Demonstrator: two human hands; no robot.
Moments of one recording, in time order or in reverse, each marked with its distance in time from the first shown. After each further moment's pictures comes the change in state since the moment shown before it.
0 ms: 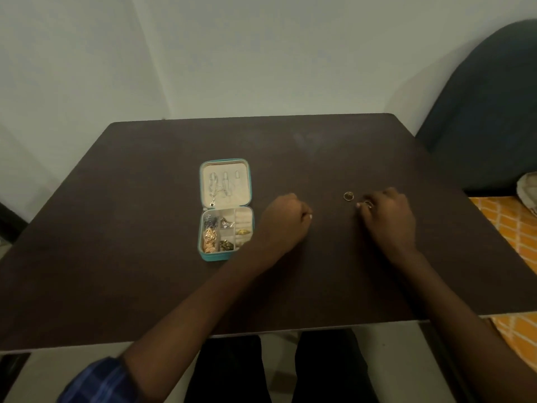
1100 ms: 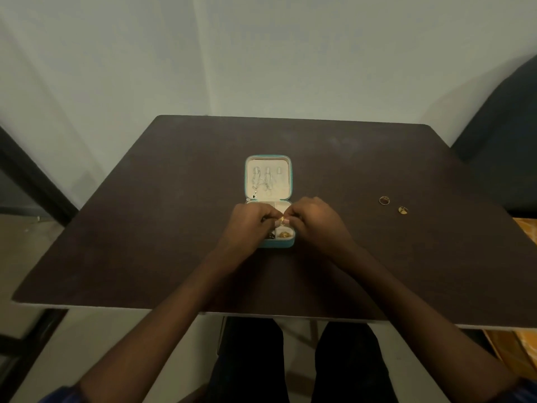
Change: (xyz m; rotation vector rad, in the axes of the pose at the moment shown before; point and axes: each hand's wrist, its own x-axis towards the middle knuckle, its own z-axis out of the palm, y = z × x) left_hand -0.076 -0.081 -0.052 -0.126 0.092 -0.227; right_hand -0.035 -0.164 0.020 0.255 -0.390 -0.498
